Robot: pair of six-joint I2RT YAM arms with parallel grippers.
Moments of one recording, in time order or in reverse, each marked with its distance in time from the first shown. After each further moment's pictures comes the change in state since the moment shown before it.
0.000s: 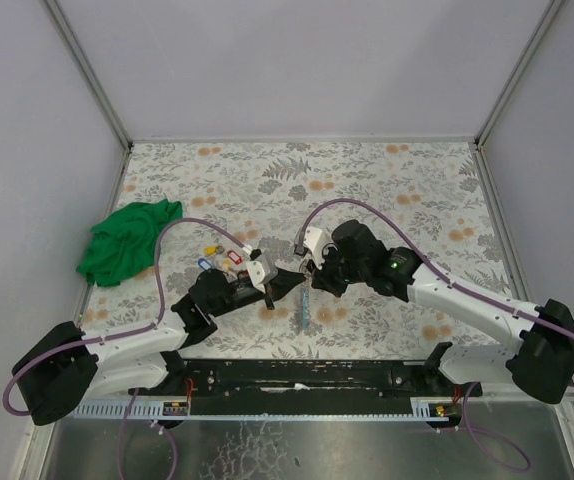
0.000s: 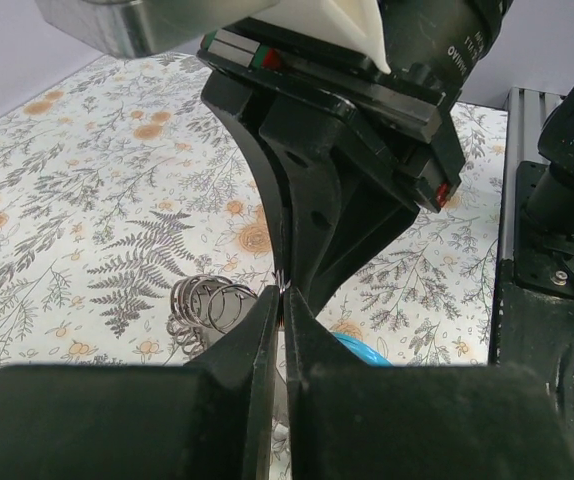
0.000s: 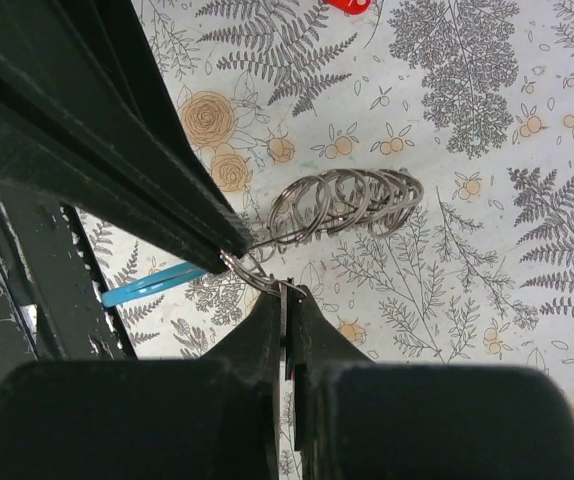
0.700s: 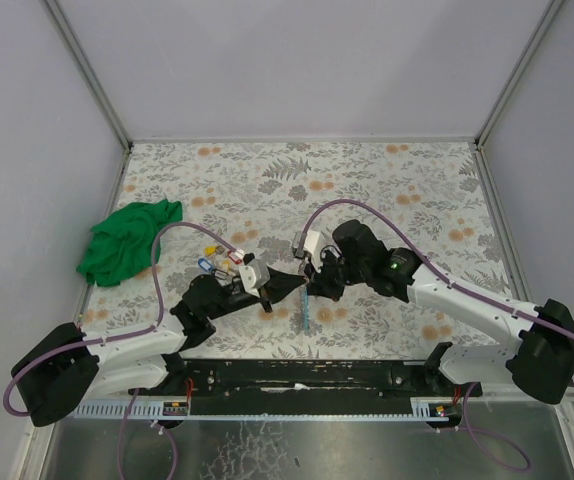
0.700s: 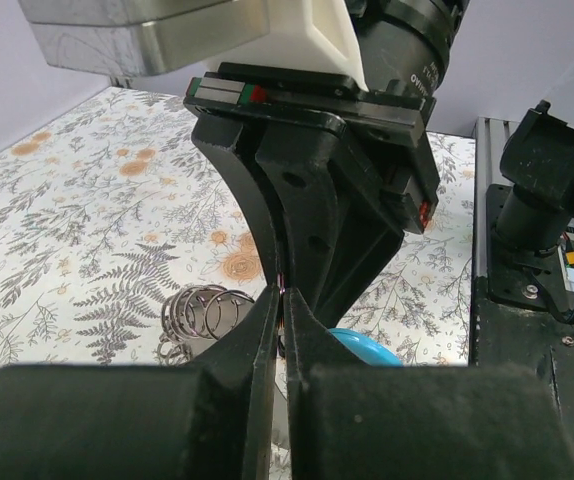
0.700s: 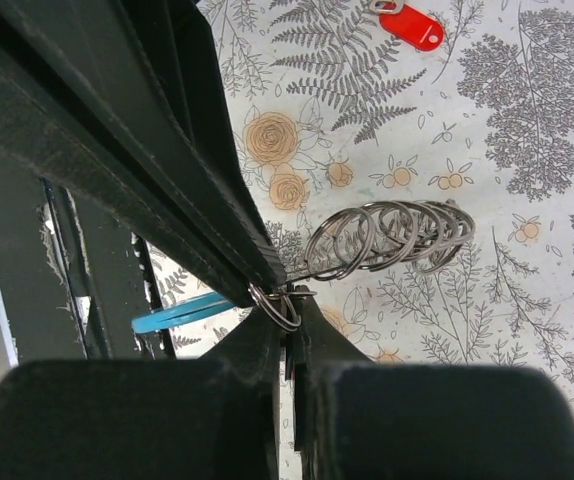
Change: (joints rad) left arm 0.000 -0.008 -0.043 0.124 0.044 -0.027; right arm -0.004 -0.003 -0.016 0.042 -0.139 -0.003
